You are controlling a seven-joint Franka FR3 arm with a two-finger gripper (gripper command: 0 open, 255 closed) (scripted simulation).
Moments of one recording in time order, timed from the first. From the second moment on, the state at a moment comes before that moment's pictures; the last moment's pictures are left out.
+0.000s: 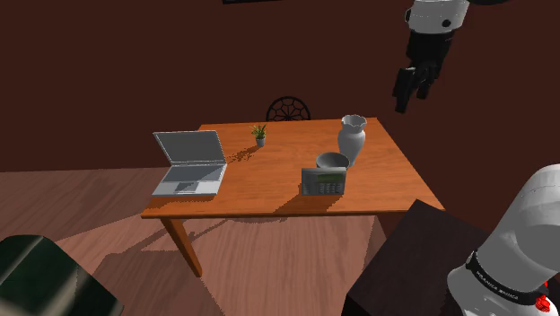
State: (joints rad) arm -0.01 -0.78 0.01 -2.30 -0.08 1.54 0.10
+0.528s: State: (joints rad) arm 0.00 -0.63 -0.09 -2.34 -0.13 1.69 -0.06
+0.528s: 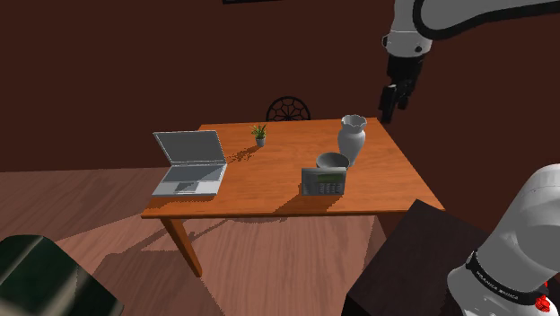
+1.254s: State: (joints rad) arm 0.02 -0.27 -0.21 -2.29 -0.15 1.94 -0.35
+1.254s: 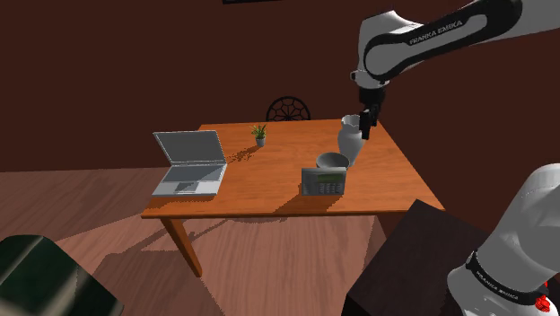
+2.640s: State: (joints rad) arm -0.03 0.57 -0.20 -1.79 -0.04 2.17 -0.85
